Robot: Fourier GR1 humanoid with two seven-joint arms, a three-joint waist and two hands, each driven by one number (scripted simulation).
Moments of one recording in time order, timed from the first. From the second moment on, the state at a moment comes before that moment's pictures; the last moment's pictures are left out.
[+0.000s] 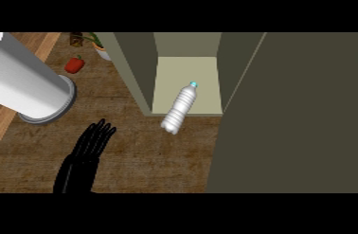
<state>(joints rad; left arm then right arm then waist) 0.09 0.42 -0.46 -1.48 0.68 0.00 -0.66 0.21 -0.40 -0.12 -2.36 -0.80 0.39 0.39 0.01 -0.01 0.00</state>
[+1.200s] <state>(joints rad) 0.38 0.75 -0.25 -1.77 0.76 -0.10 -0.65 -0.34 -0.18 0.62 -2.29 -0.43 -0.08 0.55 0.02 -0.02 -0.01</state>
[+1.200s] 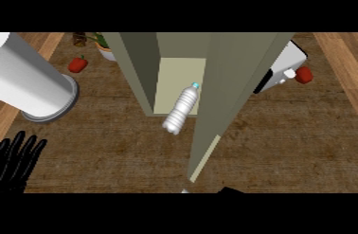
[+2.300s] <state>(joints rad) 0.49 0.81 -0.09 -1.96 0.84 -0.13 -0.56 -0.96 0.00 0.67 -1.64 -0.69 -0.30 0.43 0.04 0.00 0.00</state>
